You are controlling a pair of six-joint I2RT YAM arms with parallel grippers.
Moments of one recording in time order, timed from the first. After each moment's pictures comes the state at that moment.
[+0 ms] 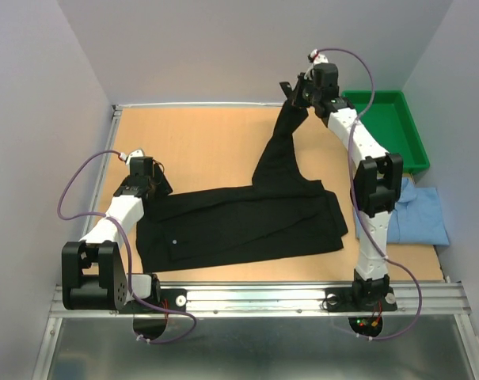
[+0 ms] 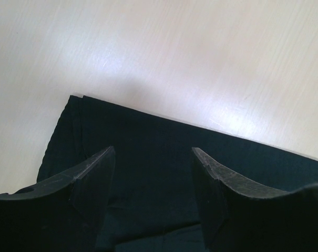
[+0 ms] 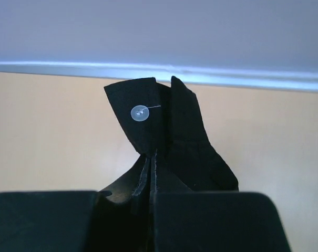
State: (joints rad) left arm -0.04 1.28 0.73 -0.28 -0.18 -0.47; right arm 0.22 2.24 2.07 -0.25 -0.09 0.29
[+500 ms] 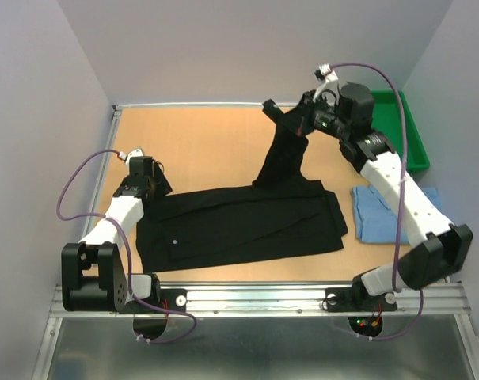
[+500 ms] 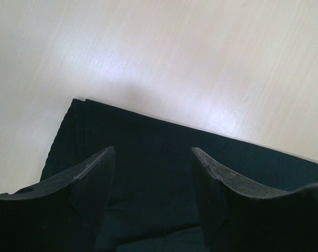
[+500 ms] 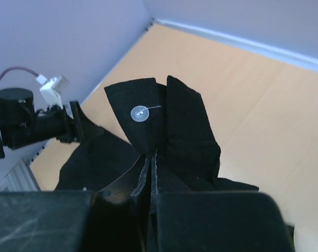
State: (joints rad) left arm -0.04 1.27 0.73 -0.27 -0.19 -0.47; right arm 0.35 1.49 1.53 -0.19 -0.45 0.30
